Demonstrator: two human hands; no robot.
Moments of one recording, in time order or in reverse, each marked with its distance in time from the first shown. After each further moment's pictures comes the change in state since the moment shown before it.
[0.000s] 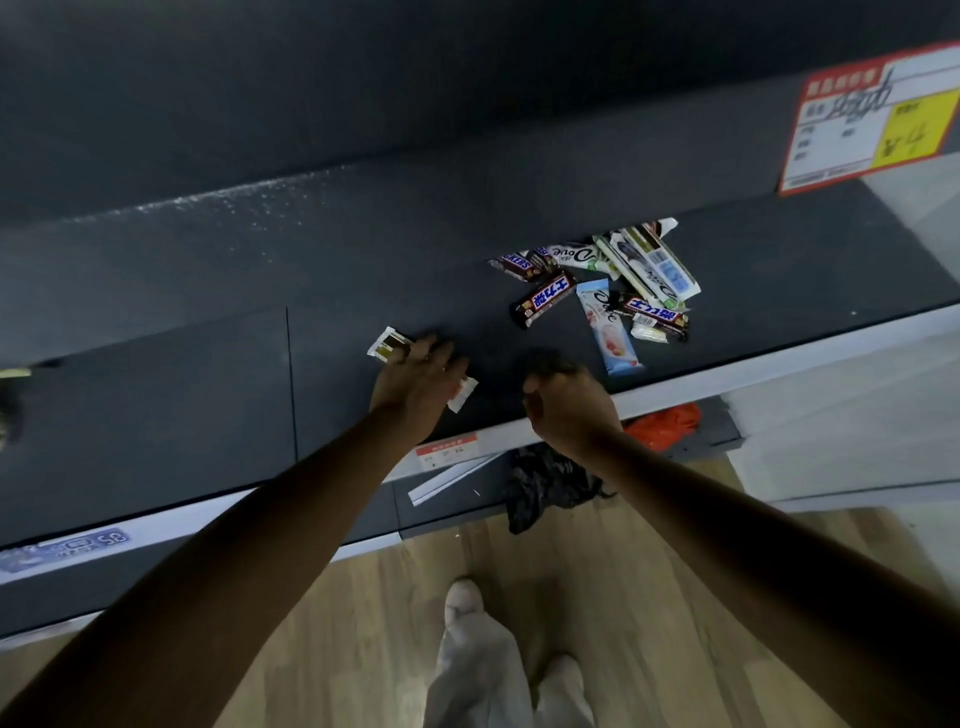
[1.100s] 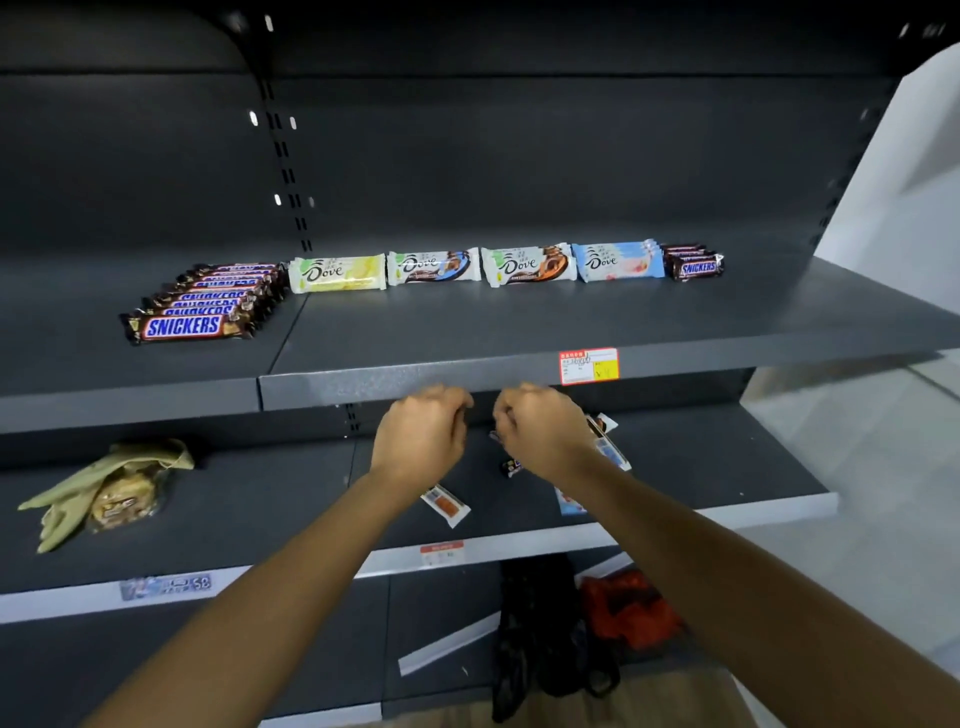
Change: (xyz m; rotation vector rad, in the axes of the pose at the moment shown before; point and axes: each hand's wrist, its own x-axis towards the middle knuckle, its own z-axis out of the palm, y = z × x) left_hand -0.171 0.051 -0.216 -0.400 0.818 -0.230; right_hand -0.117 -0.084 -0.219 -0.071 0.413 -0.313
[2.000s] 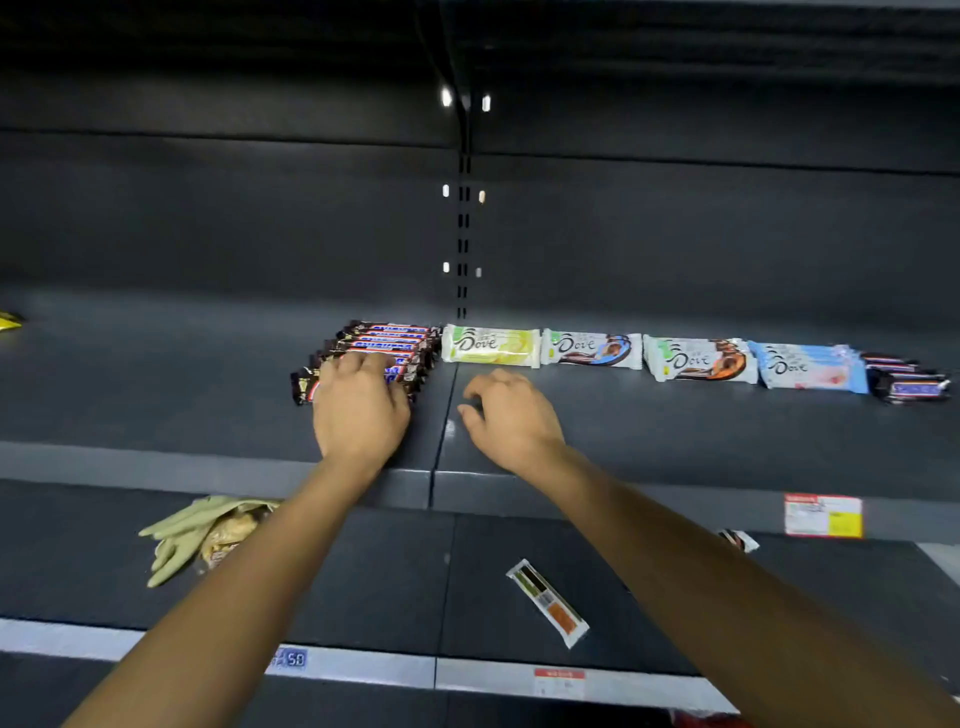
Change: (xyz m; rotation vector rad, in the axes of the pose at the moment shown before) left_hand 0.051 -0.211 -0.103 0.163 0.342 -0.506; right_hand 0.164 -0.181 0.036 0.104 -0.033 -0.181
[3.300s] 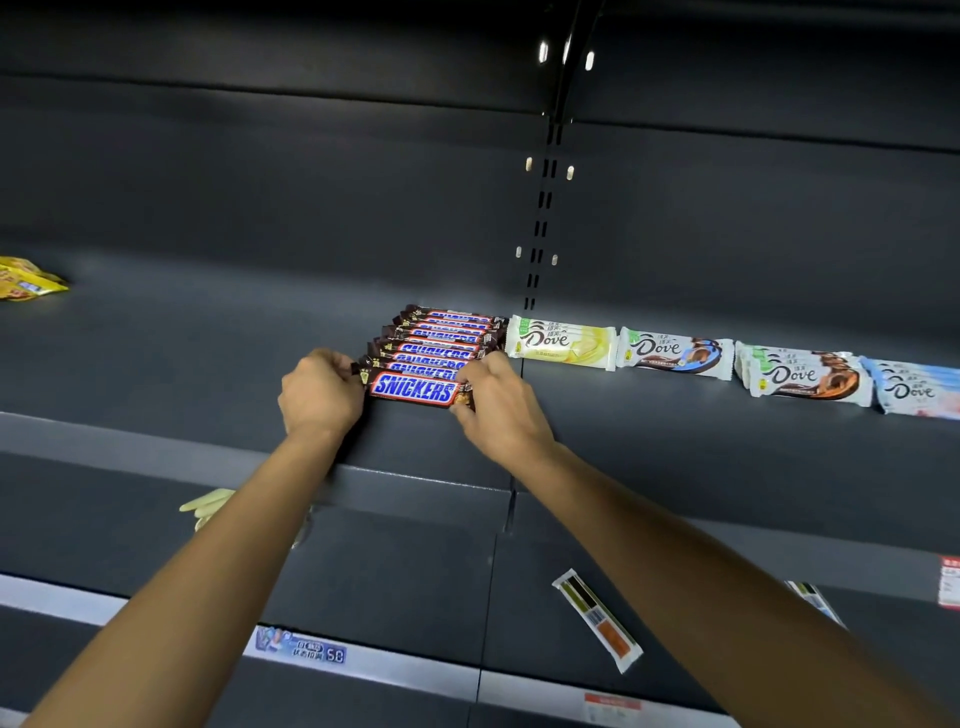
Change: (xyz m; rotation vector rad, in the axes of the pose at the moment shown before) left_hand 0.048 -0.099 -0.001 -0.247 -0.111 -0.541; right_hand 0.055 -0.057 0.059 0.101 -0.002 -0.090
